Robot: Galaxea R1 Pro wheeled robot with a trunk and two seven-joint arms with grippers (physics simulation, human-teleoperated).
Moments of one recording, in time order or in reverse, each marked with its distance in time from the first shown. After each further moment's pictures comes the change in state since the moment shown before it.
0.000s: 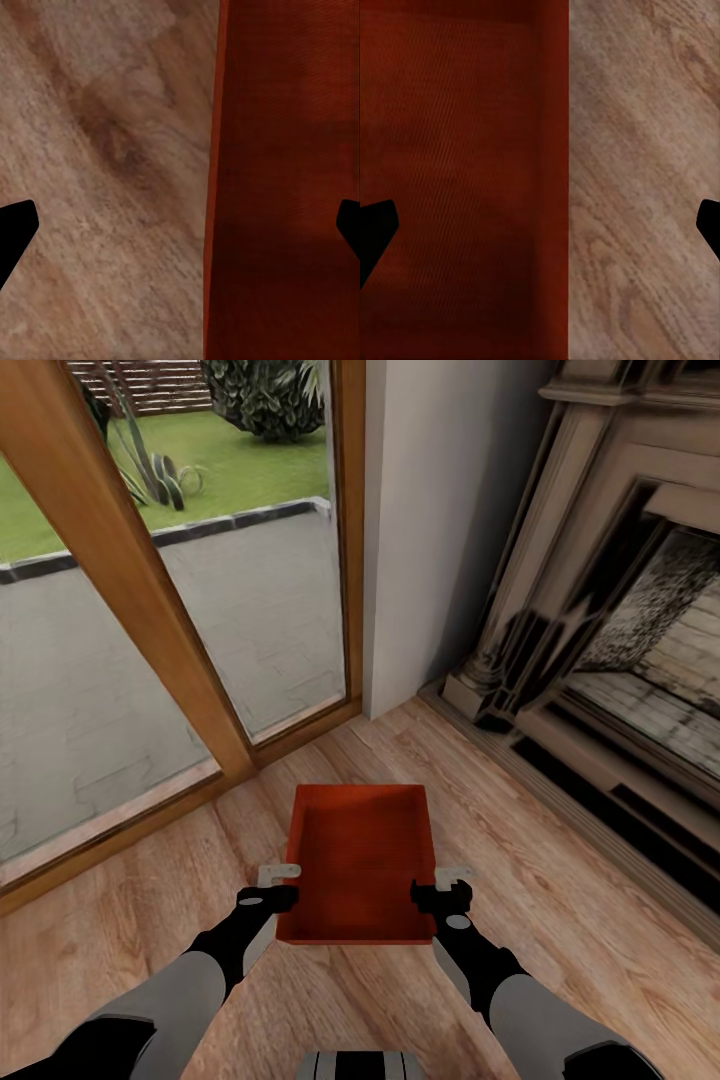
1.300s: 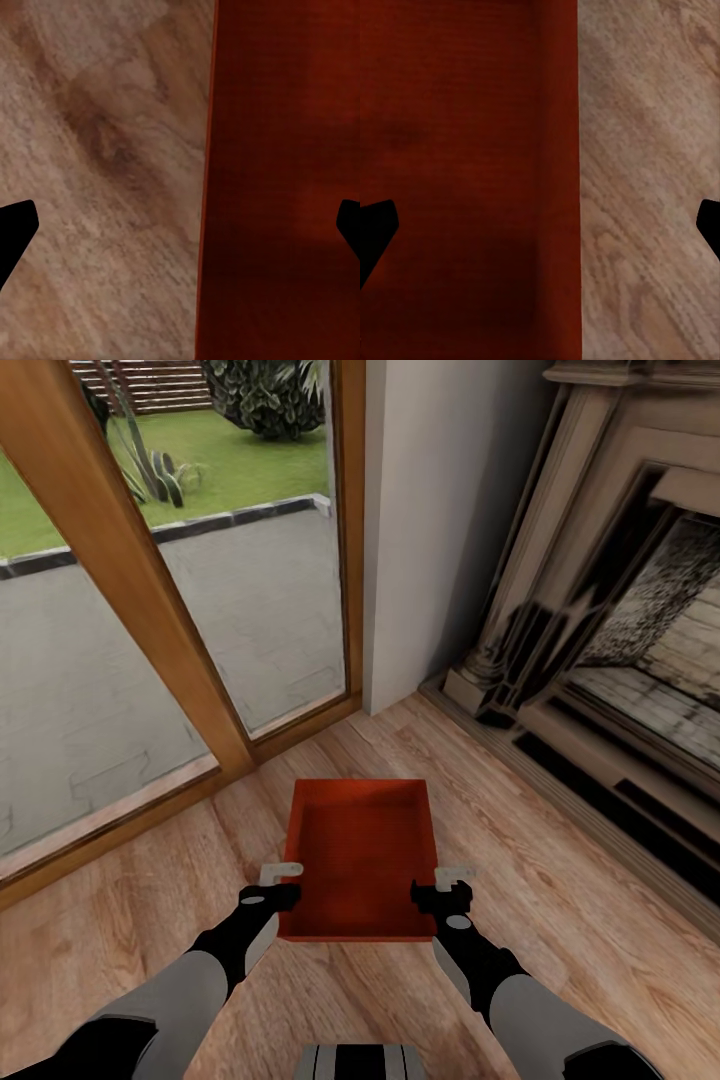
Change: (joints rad) left arm 0.000 -0.006 0.003 -0.007 -0.001 -0.001 0.001; right arm 0.000 0.000 -0.002 0.002 -0.010 -0.001 0.002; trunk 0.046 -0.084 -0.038
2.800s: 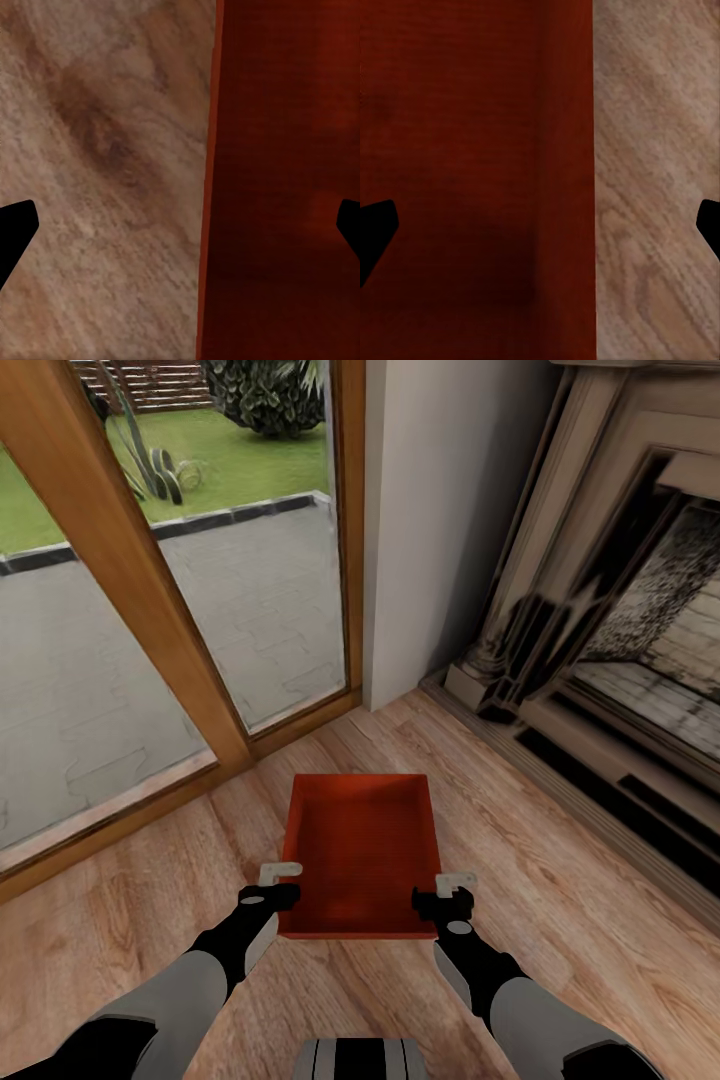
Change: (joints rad) left arm 0.000 0.001 0.001 0.000 0.000 -0.001 0.001; right arm 0.000 0.000 -0.001 0.034 0.002 -0.002 0.000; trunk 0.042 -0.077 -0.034
